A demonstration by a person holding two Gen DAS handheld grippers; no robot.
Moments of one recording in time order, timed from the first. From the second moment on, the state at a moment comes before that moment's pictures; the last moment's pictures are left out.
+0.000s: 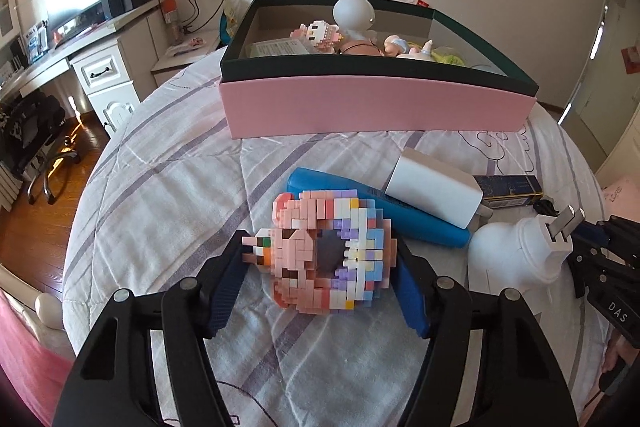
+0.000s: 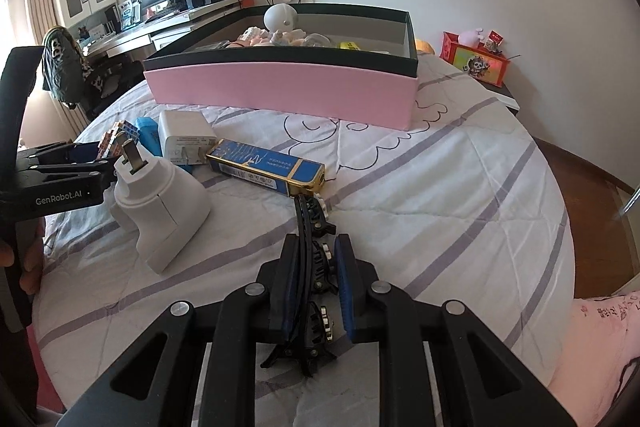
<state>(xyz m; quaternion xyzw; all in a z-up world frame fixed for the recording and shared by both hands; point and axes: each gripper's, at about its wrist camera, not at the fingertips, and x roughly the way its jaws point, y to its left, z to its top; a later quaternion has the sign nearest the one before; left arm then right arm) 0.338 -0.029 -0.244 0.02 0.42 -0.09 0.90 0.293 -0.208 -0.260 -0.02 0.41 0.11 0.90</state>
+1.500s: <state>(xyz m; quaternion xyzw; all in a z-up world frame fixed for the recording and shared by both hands) 0.187 -0.021 -0.080 0.02 0.09 -0.04 0.99 0.196 -0.156 -0.100 -0.05 0.11 0.10 0.99</state>
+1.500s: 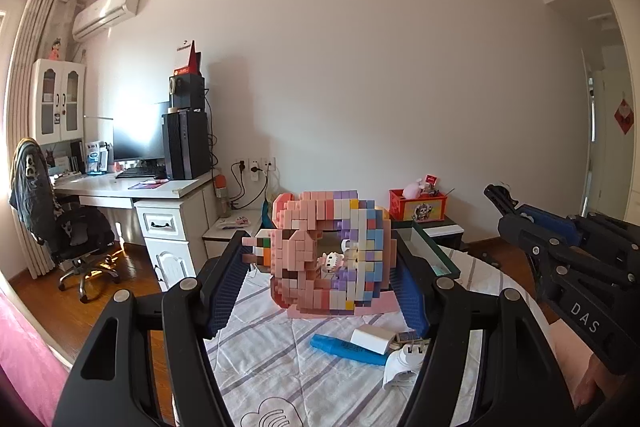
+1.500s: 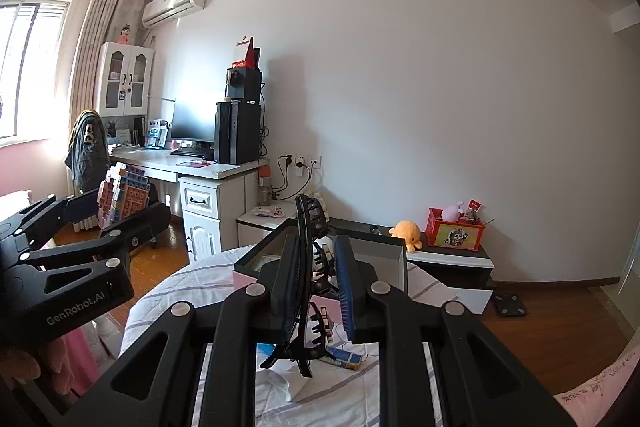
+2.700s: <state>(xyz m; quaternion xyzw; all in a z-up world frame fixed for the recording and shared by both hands) 0.439 -0.052 -0.167 0.09 0.29 -0.03 0.95 0.435 -0.204 -0.197 0.00 0.31 0.08 0.95</state>
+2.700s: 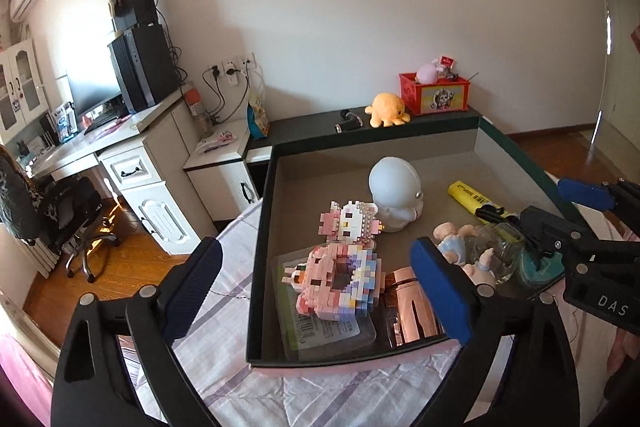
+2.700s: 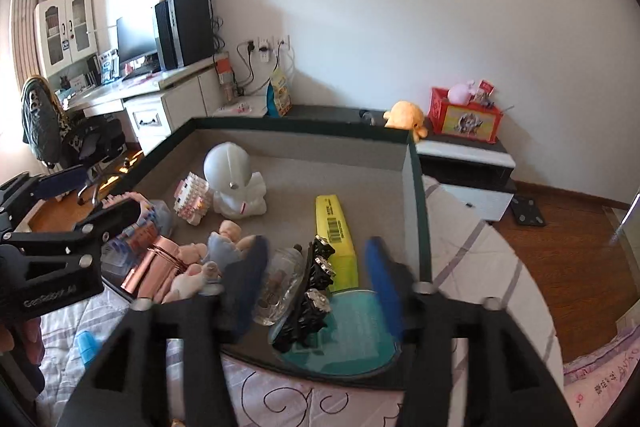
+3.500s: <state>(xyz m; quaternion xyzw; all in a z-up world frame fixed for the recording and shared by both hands) 0.146 -0.001 -0.050 0.02 0.08 -0.01 1.00 0.159 -0.159 -0.080 0.00 0.11 0.08 0.99</state>
